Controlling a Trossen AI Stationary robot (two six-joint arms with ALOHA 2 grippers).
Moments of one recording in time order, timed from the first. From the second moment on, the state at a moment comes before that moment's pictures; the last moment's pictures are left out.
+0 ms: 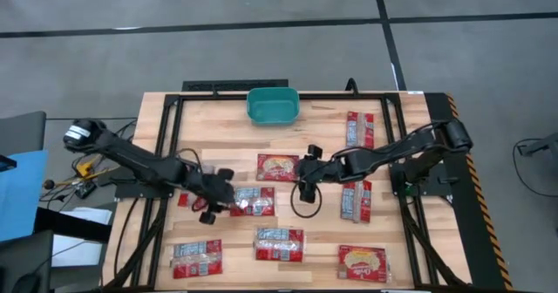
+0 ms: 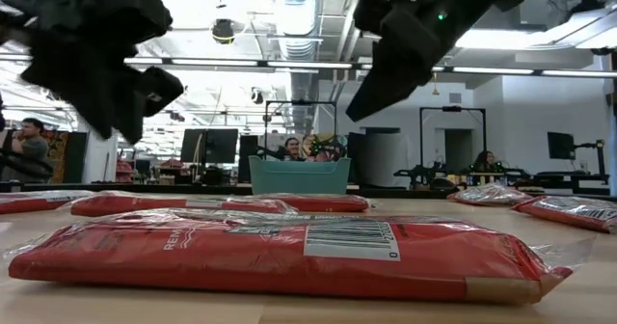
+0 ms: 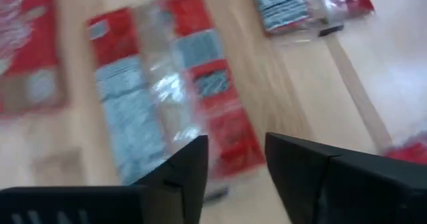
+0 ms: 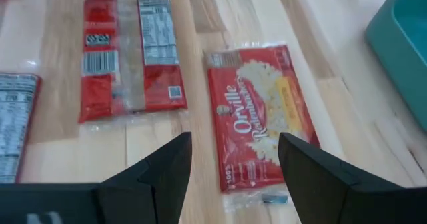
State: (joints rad) left arm -0.32 1.22 0.57 -0.17 -0.01 -0.03; right arm 0.16 1.59 0.96 -0.14 0.32 0.19
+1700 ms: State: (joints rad) left arm -0.38 0.83 0.57 0.00 -0.50 0.04; right arm 0.23 1.69 0.96 0.31 0.23 -0.08
